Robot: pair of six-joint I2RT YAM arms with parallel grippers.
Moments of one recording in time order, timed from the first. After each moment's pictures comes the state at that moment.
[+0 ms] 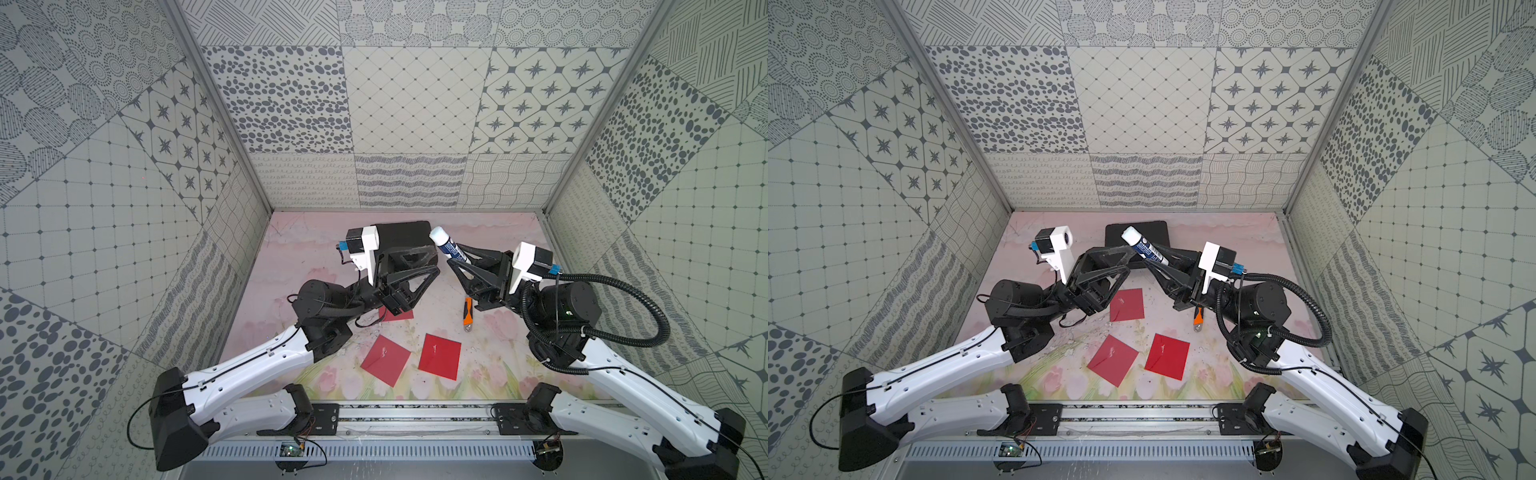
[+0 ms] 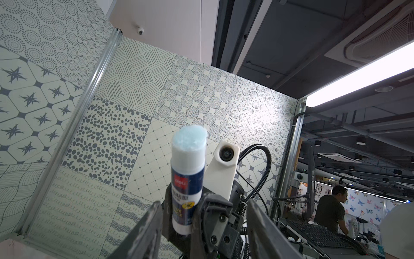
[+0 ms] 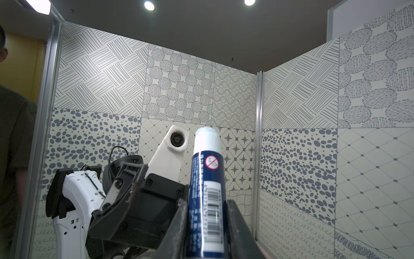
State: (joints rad) left arm -0.97 1.06 0.89 0.84 0.38 -0.62; right arm 0.83 0.89 0.86 0.61 -0.37 0.12
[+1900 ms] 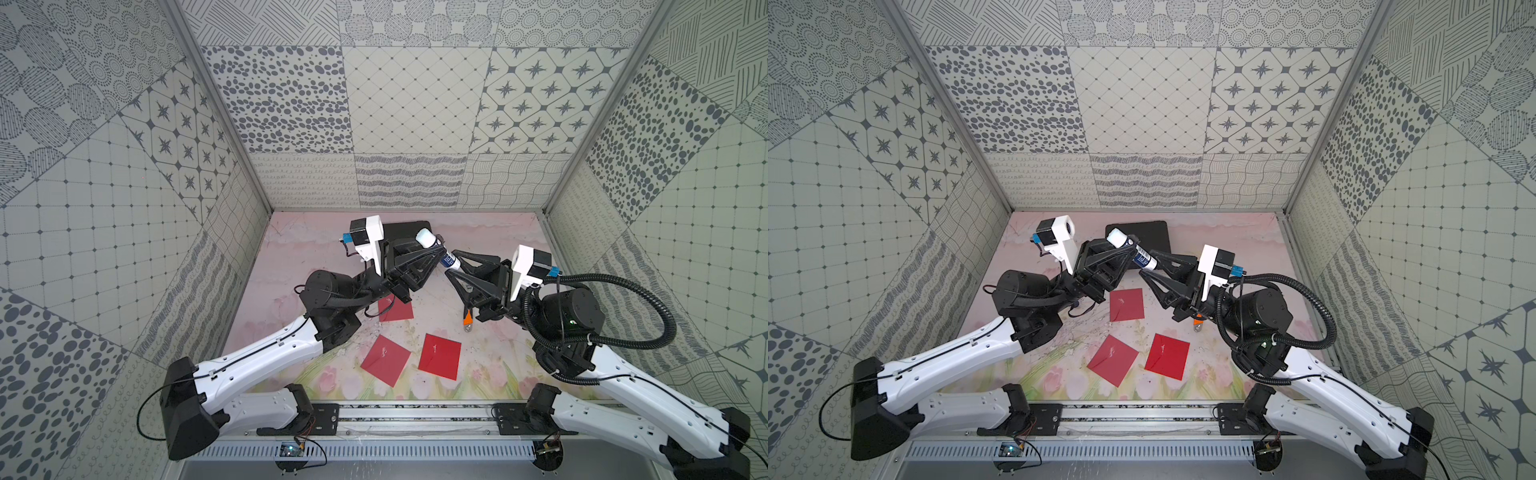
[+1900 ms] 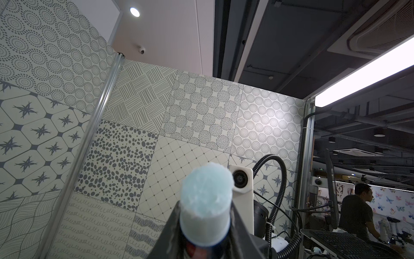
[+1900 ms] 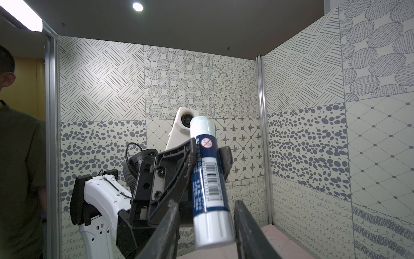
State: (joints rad) left arm -0.97 1.15 0.98 0.87 0.35 -0.54; right arm 0.92 0.84 0.85 0.50 -0.26 0.18
